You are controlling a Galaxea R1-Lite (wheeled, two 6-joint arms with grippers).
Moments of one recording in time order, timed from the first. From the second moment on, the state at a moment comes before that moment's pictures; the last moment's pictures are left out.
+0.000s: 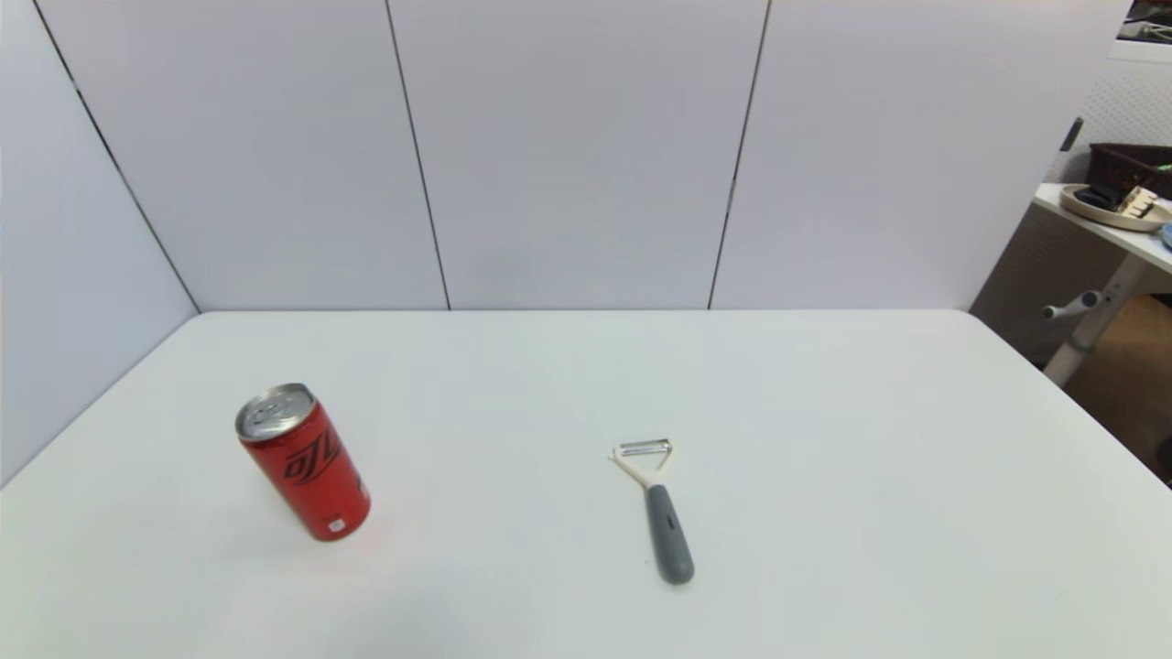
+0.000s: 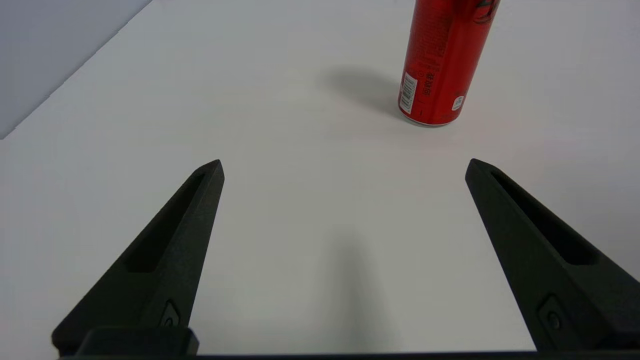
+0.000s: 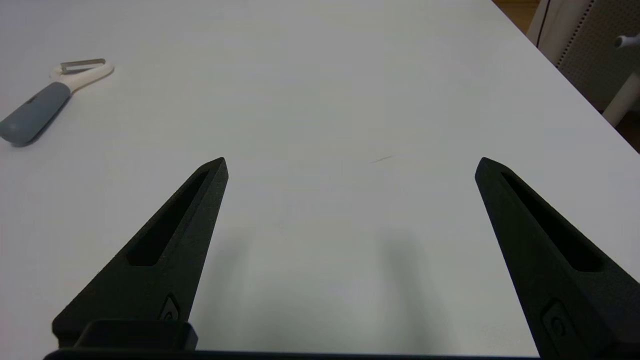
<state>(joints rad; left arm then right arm) 0.00 0.06 -0.02 -0.02 0.00 0.03 0.01 0.00 -0.01 0.03 0.00 0.01</state>
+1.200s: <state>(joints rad) -0.57 0.94 -1.07 0.34 -0.01 0.18 0.01 0.00 -0.01 0.03 0.00 0.01</state>
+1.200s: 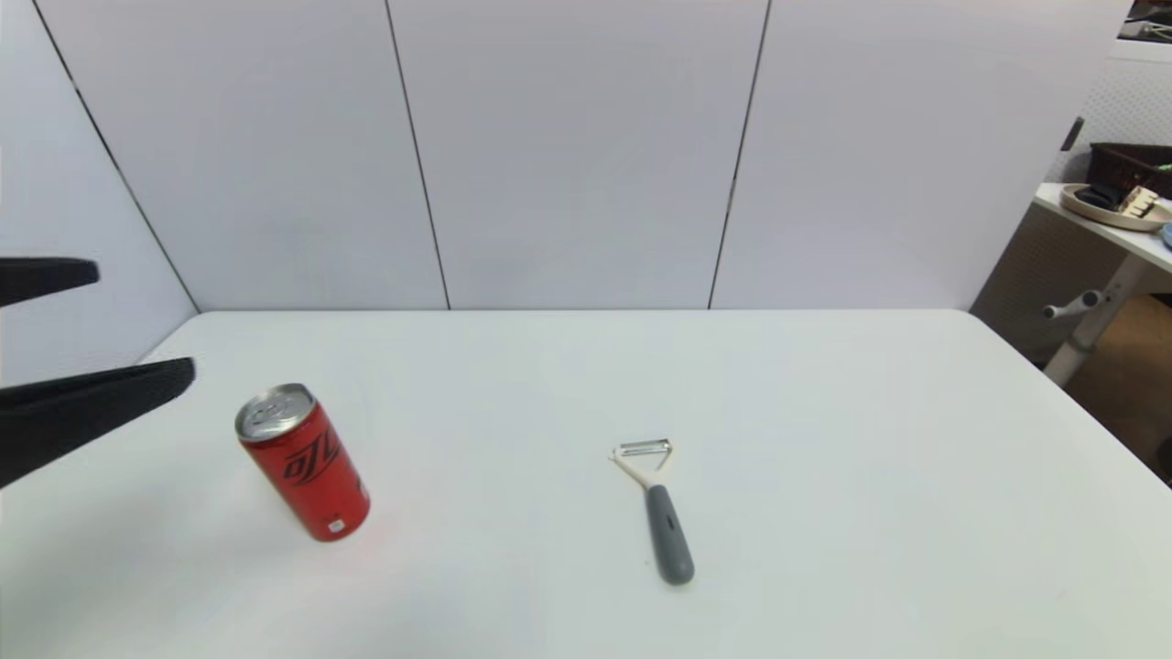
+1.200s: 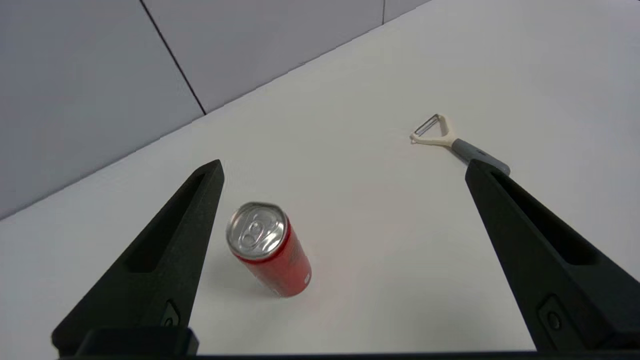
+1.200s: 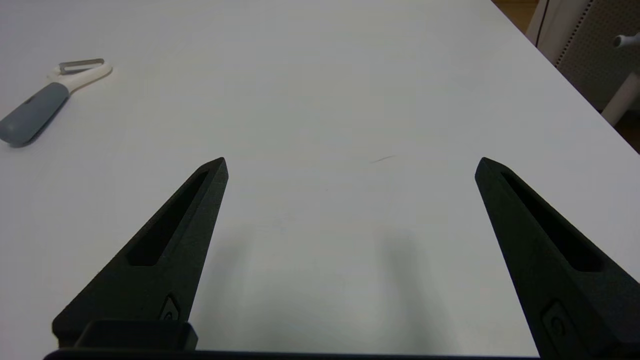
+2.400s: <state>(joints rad) -0.93 1.69 -1.47 0.25 0.08 -0.17 0.01 0.00 -0.01 0.03 0.00 0.01</state>
